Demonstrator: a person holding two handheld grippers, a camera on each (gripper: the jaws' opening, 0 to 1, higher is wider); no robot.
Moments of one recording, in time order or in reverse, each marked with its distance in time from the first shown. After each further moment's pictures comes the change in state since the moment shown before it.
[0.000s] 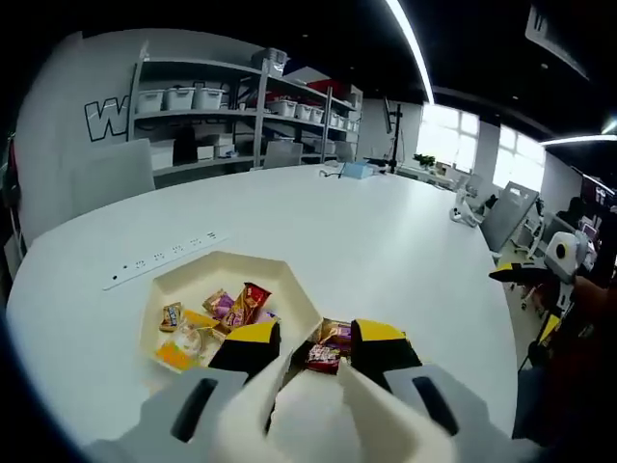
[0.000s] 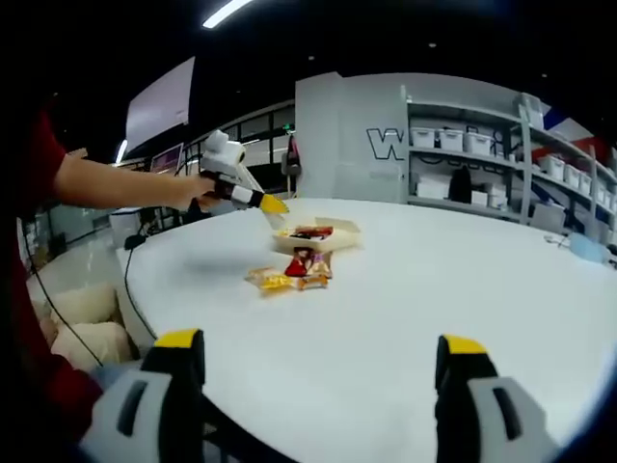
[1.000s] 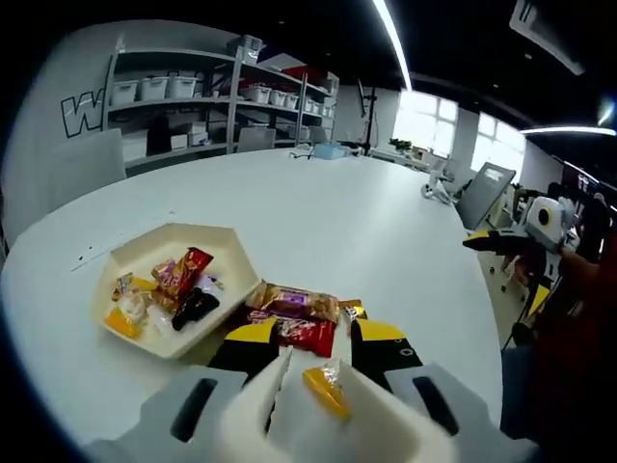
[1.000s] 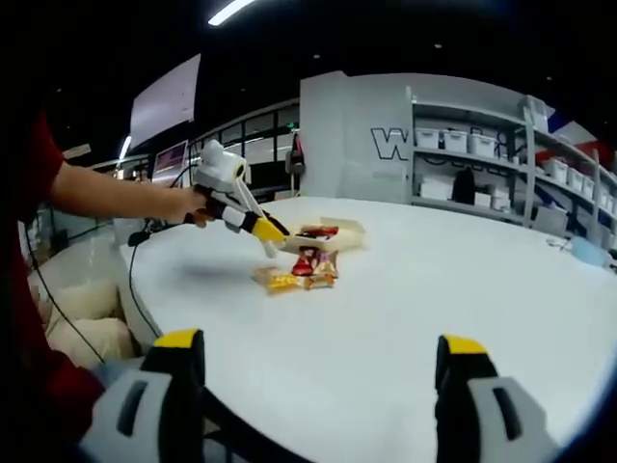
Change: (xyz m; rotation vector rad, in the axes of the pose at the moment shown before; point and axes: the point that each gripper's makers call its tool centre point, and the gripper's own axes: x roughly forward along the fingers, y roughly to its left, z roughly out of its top) left arm 0.009 -0.042 -0.042 0.024 0.069 -0.109; right arm -0.003 0.006 0.001 -0.015 0.002 0.009
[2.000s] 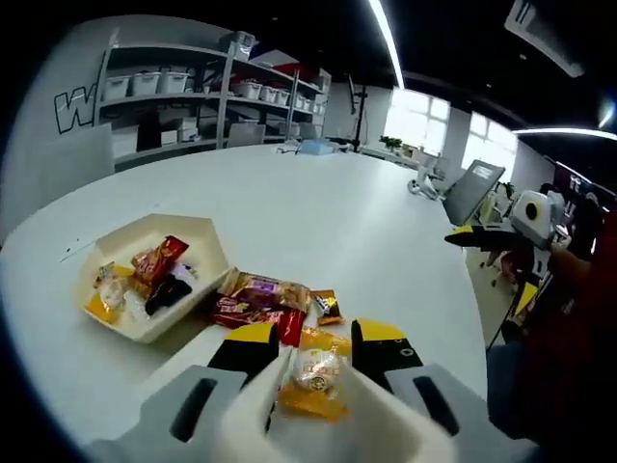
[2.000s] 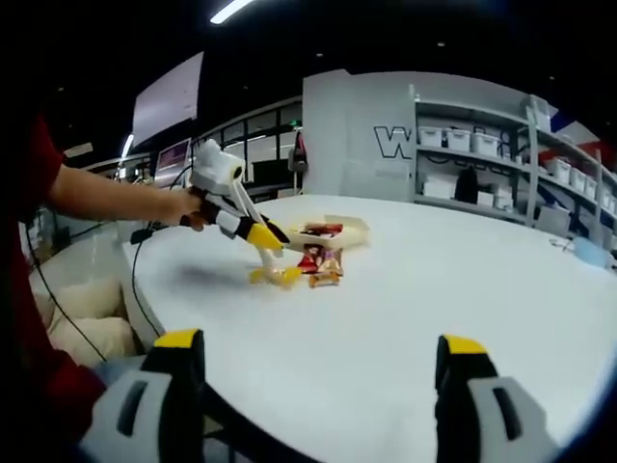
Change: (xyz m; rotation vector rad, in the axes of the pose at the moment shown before) left arm 0.003 -0.026 -0.006 -0.007 0.009 -0.056; right arm 0.002 0.006 -0.002 -0.003 0.009 0.012
